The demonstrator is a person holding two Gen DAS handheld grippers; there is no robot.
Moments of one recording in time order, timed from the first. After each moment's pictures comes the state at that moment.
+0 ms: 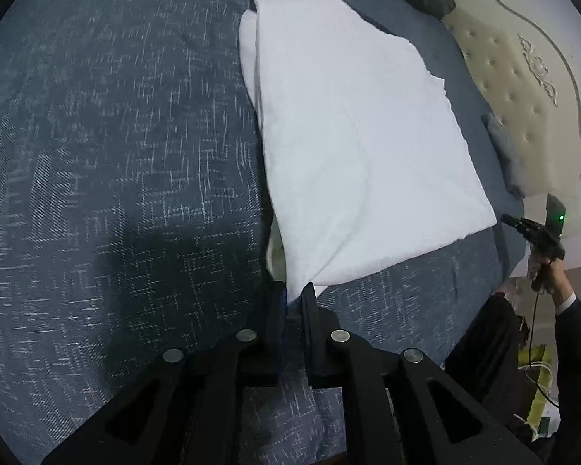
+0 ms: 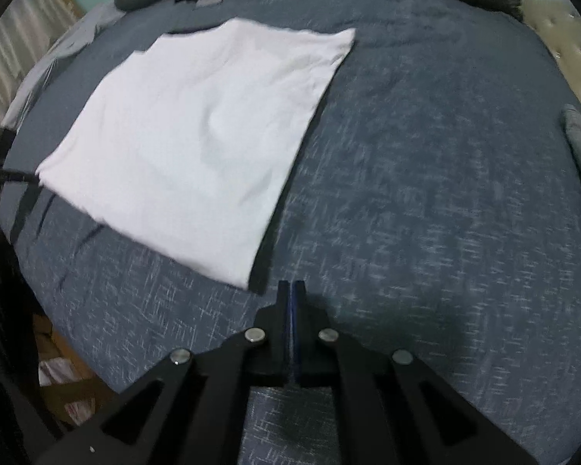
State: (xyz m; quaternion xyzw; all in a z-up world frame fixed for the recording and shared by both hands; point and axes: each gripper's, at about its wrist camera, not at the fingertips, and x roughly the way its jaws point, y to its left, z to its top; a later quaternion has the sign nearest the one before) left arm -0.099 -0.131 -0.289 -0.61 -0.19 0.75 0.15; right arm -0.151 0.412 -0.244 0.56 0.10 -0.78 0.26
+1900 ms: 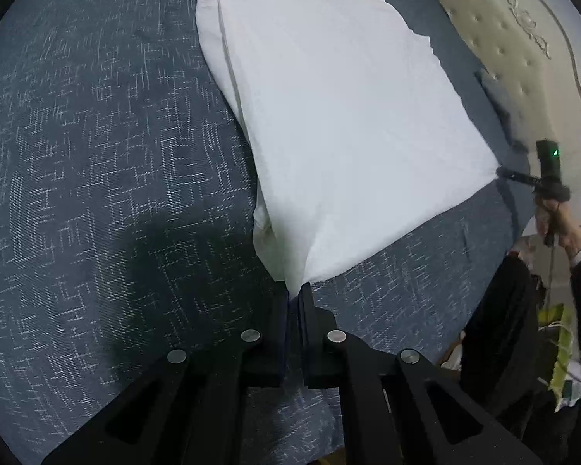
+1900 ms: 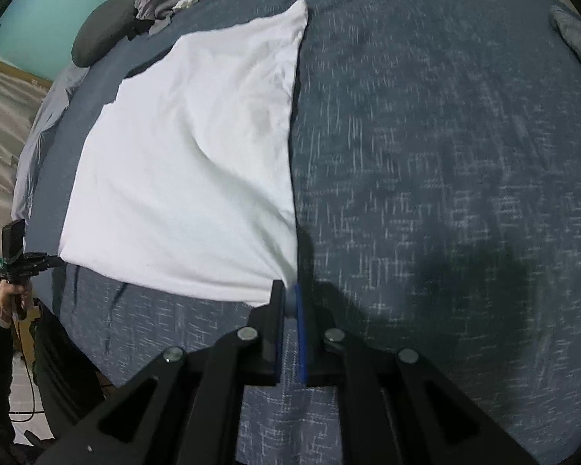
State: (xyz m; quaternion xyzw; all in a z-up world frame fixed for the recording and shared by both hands) left arm -0.046 -0.158 -0.288 -0.64 -0.13 0.73 0.19; right arm -0.192 0.422 -0.278 0.63 -0.03 -0.74 0.24
